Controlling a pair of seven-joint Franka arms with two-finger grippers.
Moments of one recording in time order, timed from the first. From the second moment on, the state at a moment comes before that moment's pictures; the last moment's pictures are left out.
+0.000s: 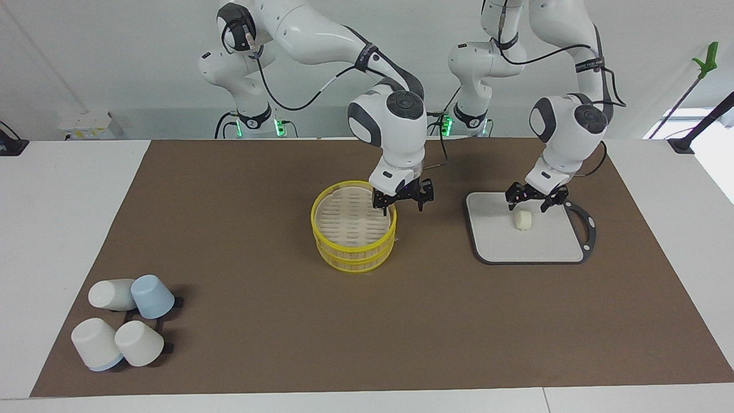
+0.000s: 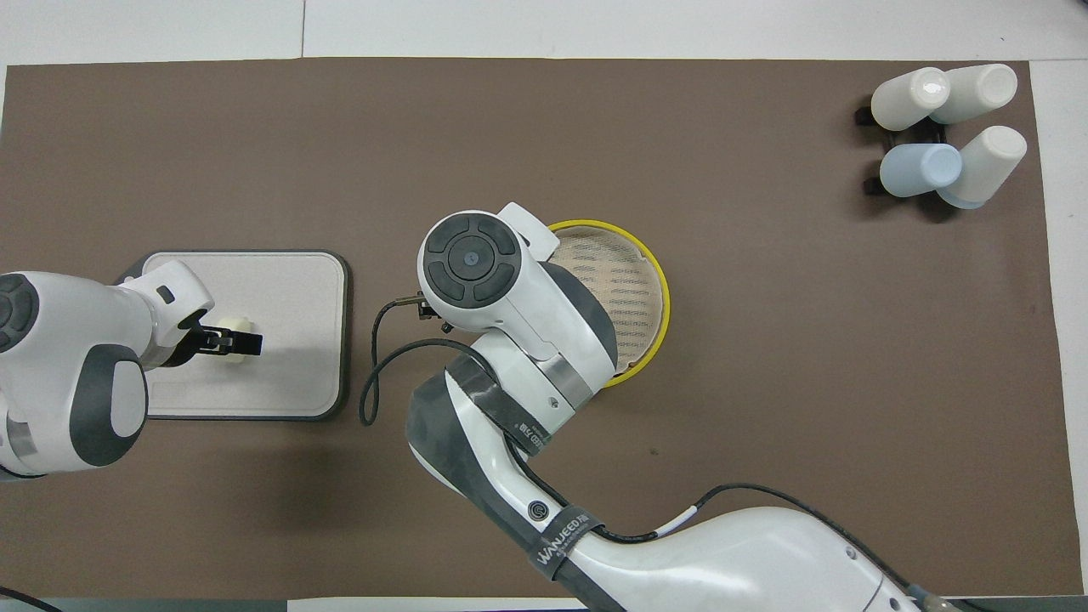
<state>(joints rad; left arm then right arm) -0.10 0.02 0.10 -2.35 -0.02 2.37 0.20 0.66 0.52 0.05 -1.43 0.01 2.03 0.64</state>
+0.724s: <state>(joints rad) -0.10 0.04 0.10 -2.37 -0.02 2.42 0.25 0.66 0.47 0.05 -1.55 0.01 2.06 0.64</state>
